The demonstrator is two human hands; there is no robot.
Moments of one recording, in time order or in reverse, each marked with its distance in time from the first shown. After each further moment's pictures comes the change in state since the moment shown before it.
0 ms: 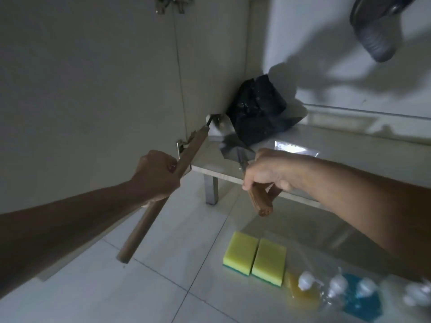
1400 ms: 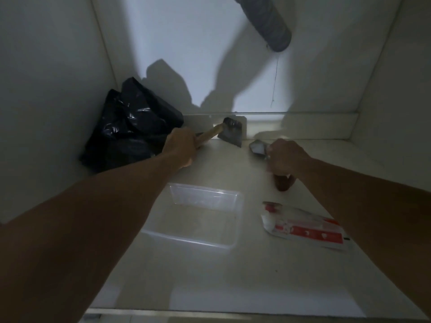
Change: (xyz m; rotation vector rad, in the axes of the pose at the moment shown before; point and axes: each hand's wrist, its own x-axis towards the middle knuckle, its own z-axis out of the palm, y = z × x) left_hand 0.281 0.259 0.288 0.219 -0.119 0.550; right_hand 0.225 0.228 -0.238 -0.505 0.602 0.271
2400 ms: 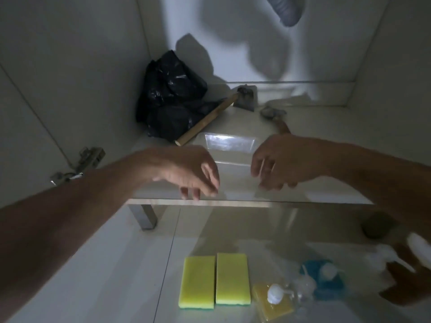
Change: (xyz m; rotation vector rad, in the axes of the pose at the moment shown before) left_hand -0.229 -0.025 -0.131 -0.328 -0.869 0.220; right_hand -0.239 -0.073 -0.065 0.165 -0.472 -0.339
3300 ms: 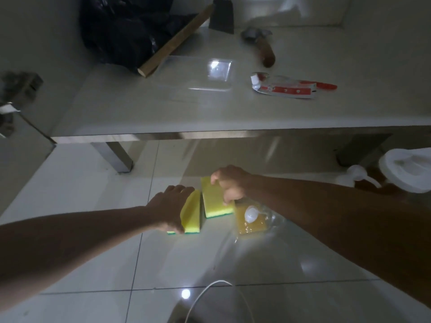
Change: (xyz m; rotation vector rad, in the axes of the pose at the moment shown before) left_hand 0.045 -0.118 0.225 0.407 -0.051 -0.088; right_hand 0.066 0.060 0.217 -0.174 -0.232 0.055
